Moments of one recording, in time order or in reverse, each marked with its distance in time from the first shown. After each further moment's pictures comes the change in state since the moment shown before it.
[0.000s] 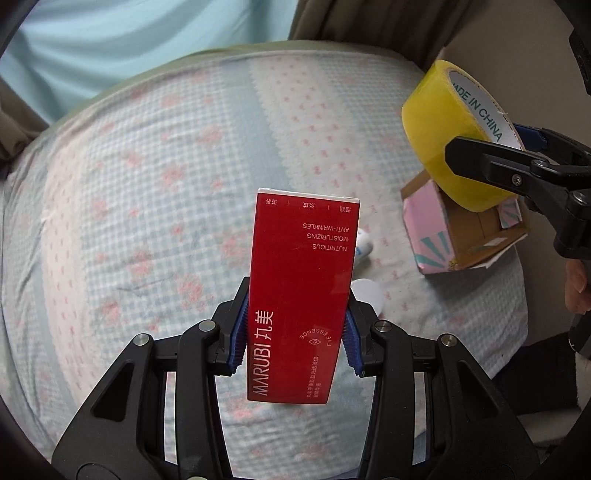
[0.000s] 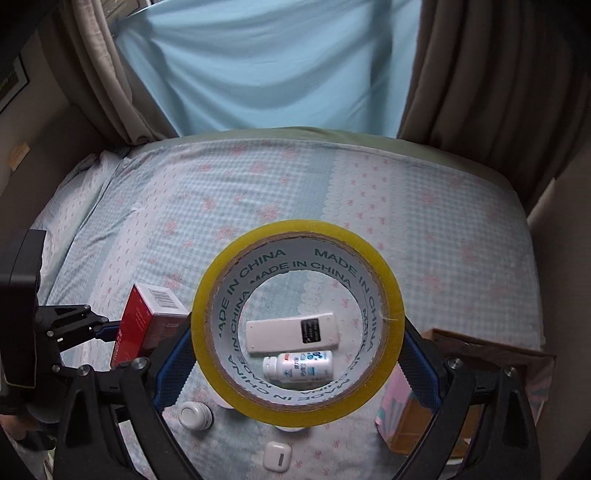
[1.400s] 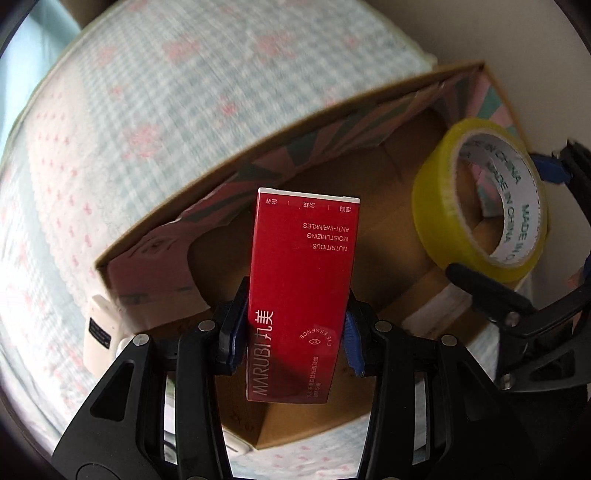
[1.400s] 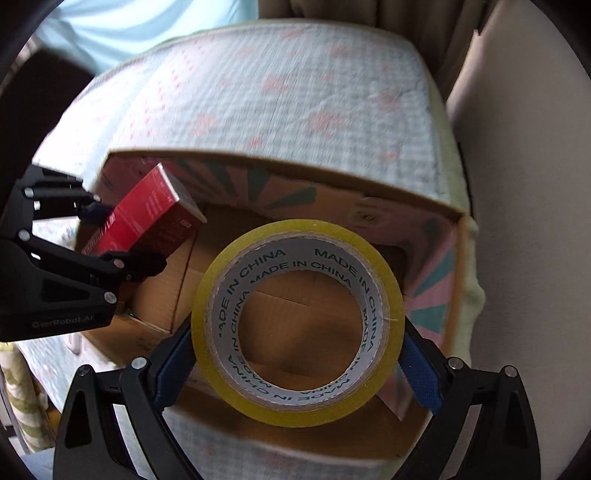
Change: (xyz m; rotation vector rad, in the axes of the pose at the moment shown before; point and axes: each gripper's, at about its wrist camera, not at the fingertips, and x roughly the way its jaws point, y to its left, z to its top) left arm 0.253 -0.332 0.116 0.331 0.372 0.032; right arm 0.064 -0.322 -0.150 0.030 0.306 -0.101
